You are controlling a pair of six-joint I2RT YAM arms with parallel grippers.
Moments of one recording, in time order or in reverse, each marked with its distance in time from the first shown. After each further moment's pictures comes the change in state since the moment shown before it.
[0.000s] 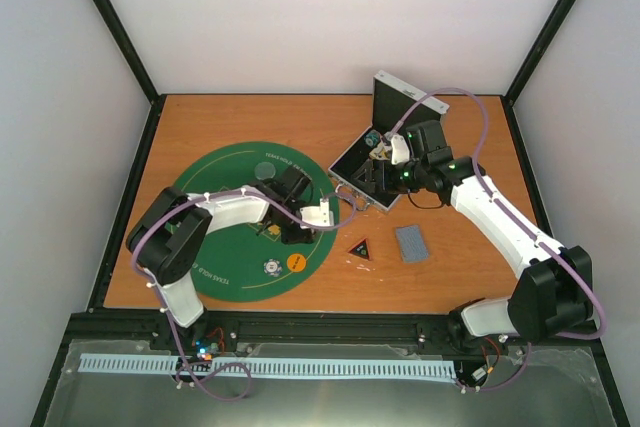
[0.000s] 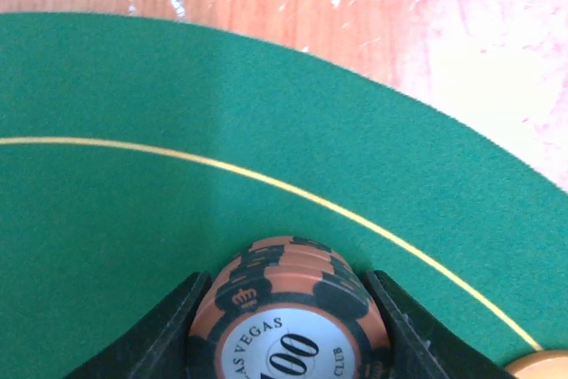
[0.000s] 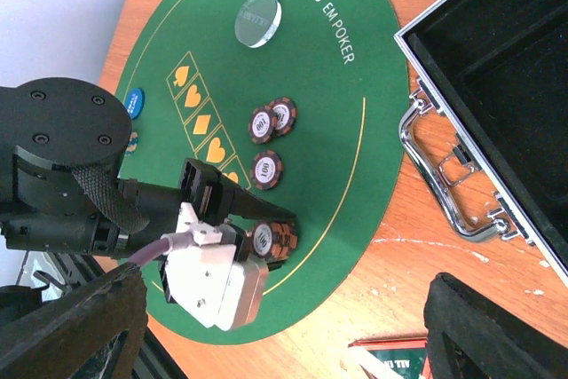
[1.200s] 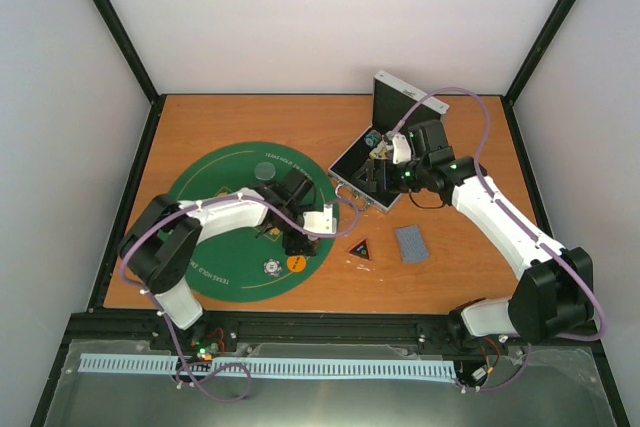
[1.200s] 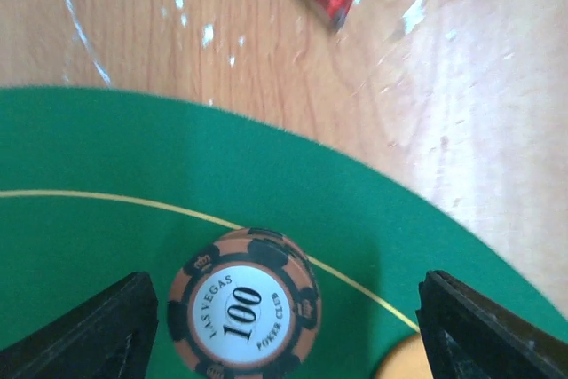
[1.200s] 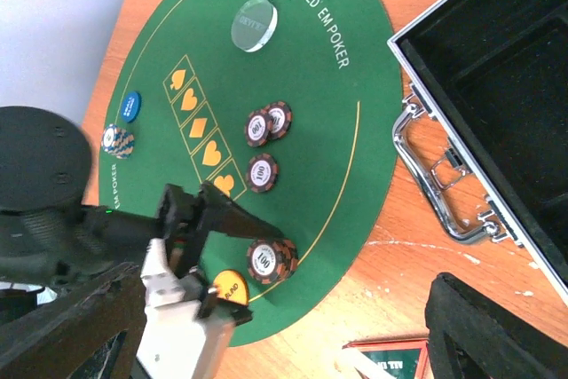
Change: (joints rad) left arm -0.050 -0.043 -0.006 -0.058 0.034 0.043; right arm -0.004 -0.003 0.000 -0.001 0.003 -0.010
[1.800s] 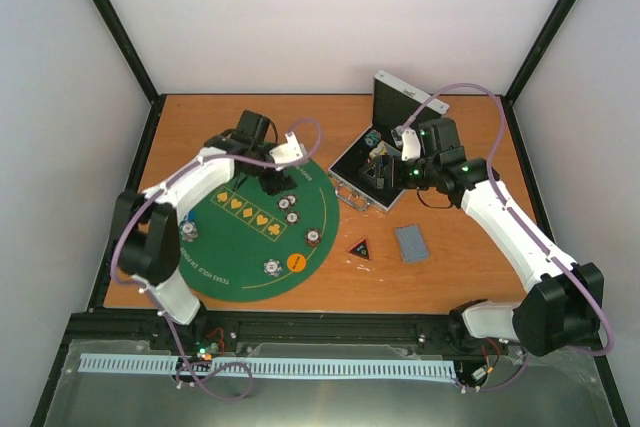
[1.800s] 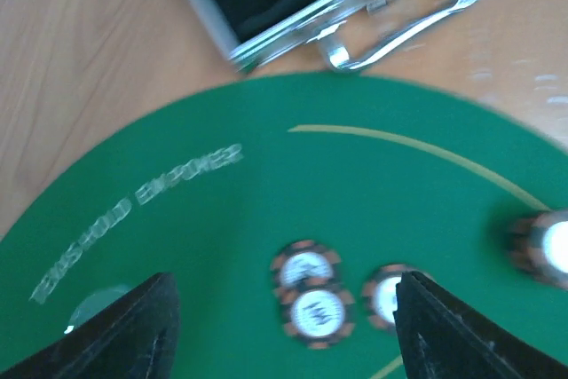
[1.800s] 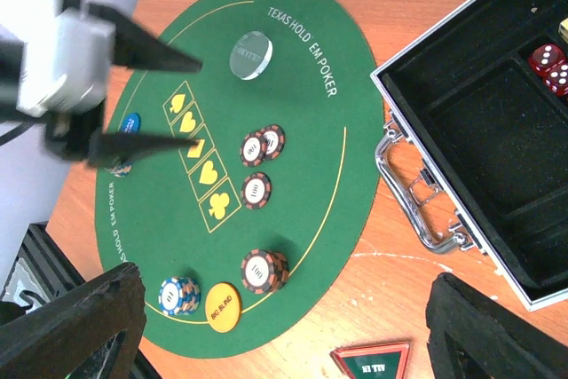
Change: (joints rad) left arm 0.287 -0.089 0.269 -0.142 0.070 -0.066; right arm -0.034 -0.064 0.008 -0.018 0.026 -0.019
